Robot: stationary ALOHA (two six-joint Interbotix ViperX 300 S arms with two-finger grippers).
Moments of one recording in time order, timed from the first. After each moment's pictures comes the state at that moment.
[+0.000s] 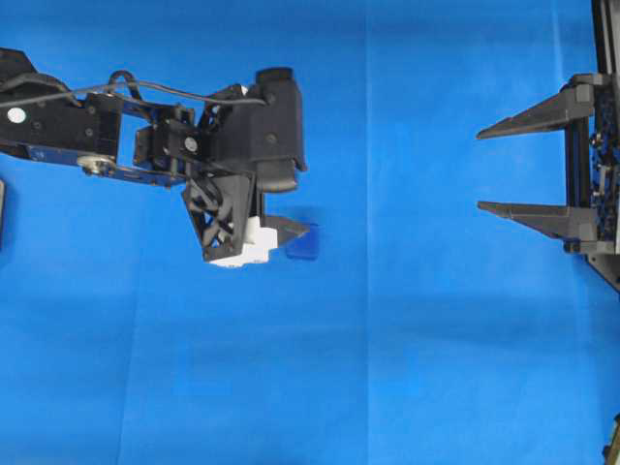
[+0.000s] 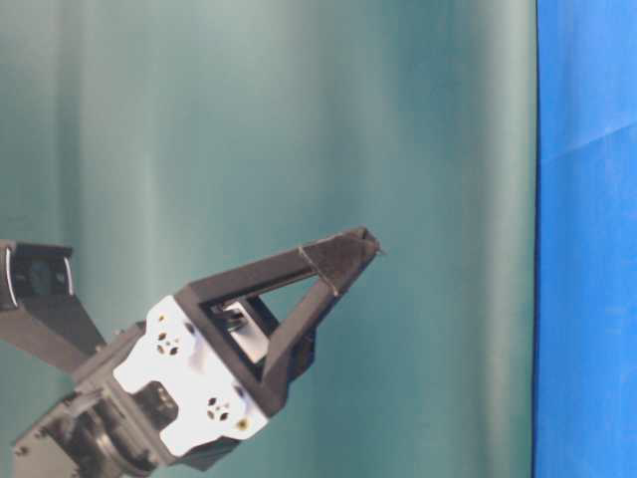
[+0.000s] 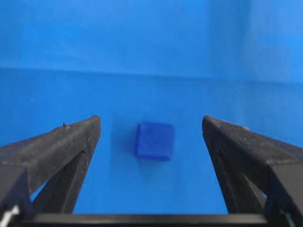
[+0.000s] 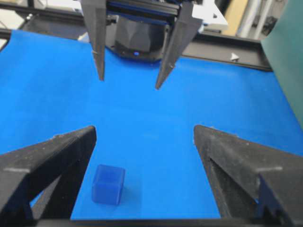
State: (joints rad) left arm -0.02 -0.08 0.31 0.01 0.53 -0.07; right arm 0.00 -0.91 1.13 0.01 -0.18 0.01
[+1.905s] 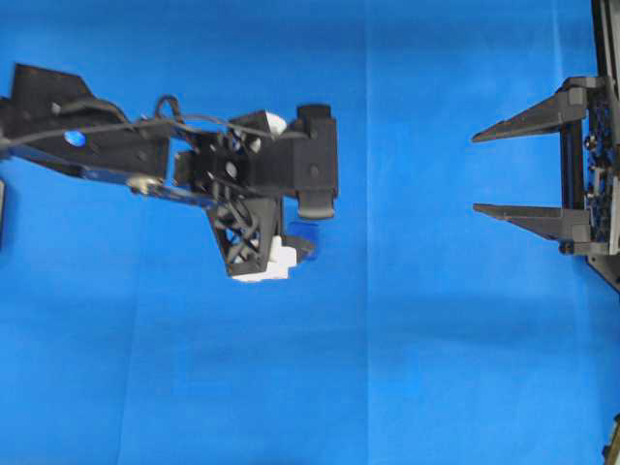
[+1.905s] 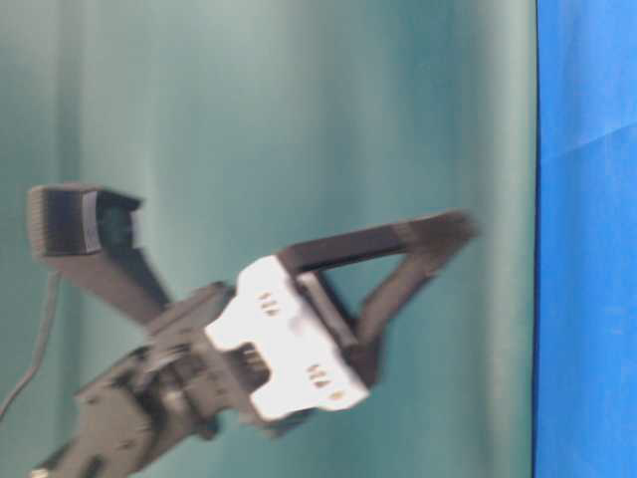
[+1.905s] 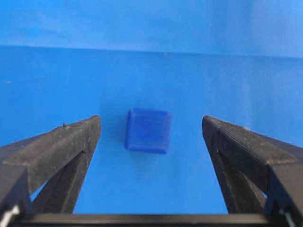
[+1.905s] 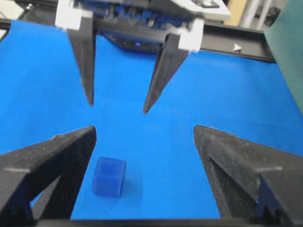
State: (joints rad) left arm -0.04 0.05 0.29 0.01 0.51 -0.07; right arm 0.00 -0.89 1.13 0.01 -0.17 0.01
